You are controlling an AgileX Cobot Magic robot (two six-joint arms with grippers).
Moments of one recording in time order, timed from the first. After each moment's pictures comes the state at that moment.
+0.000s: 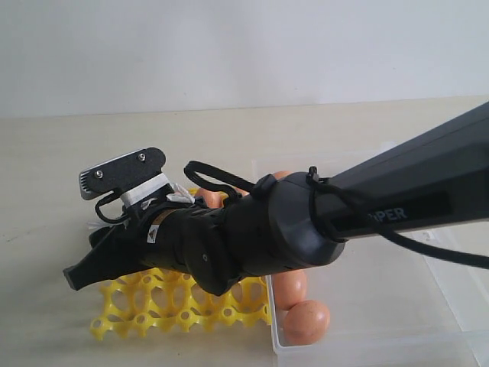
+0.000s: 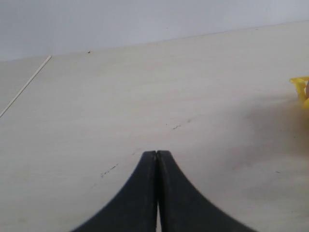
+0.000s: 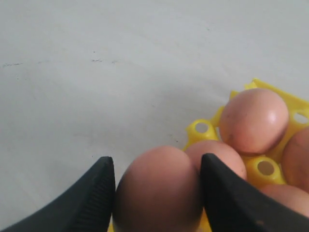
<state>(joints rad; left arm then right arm) 0.07 0.00 0.00 0.10 0.39 0.03 0.99 2.07 -1.16 0.37 -0.22 -0.13</state>
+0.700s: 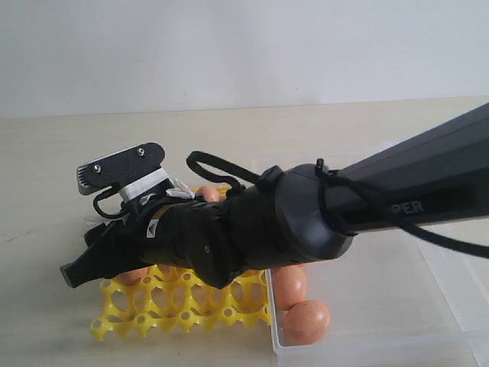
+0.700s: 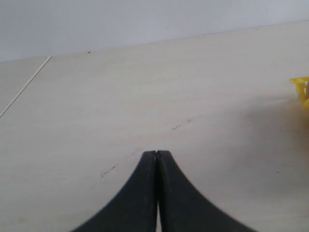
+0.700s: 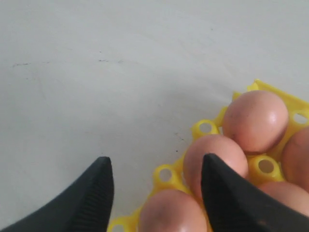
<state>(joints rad) 0.07 0.00 0.00 0.10 0.39 0.03 0.99 2.03 -1.16 0.37 -0.17 -0.13</state>
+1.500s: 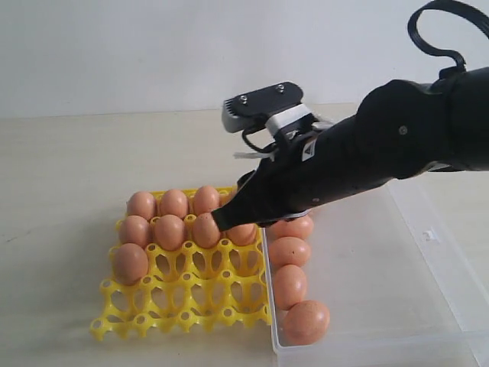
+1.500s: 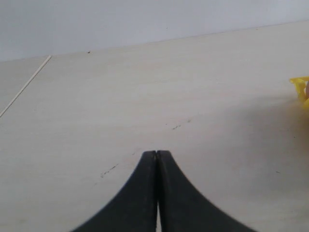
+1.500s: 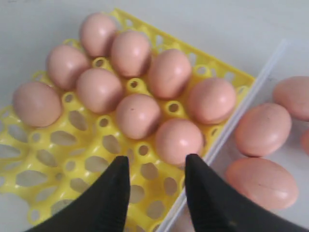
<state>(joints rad) 0.07 0.00 0.00 0.10 0.39 0.03 0.68 1.62 -0.94 0.32 0.29 -0.22</state>
